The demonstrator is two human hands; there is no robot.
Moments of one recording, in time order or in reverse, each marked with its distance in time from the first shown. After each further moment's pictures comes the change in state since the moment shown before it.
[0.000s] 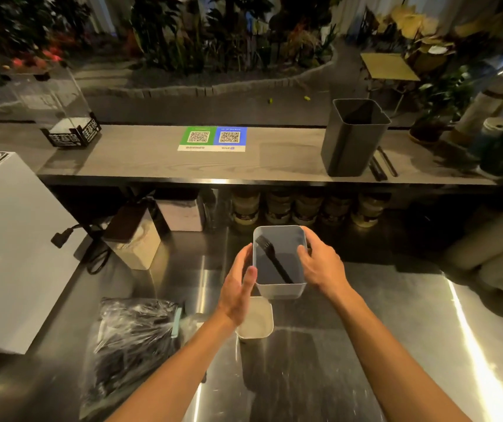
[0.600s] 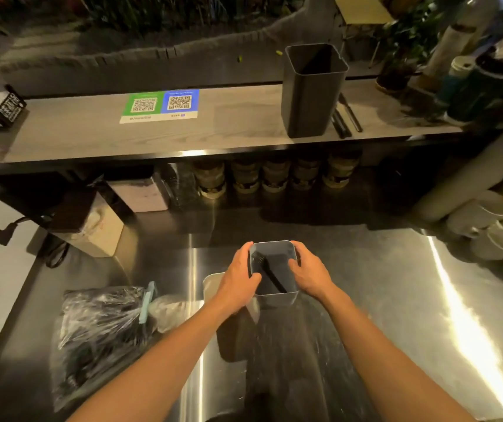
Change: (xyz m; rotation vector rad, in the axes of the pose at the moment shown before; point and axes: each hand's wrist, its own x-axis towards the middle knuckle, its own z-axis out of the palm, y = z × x) left_hand 0.010 -0.021 0.080 0.403 -0.237 -0.223; right_hand -0.018 0.120 0.021 0.084 -0.166 0.199
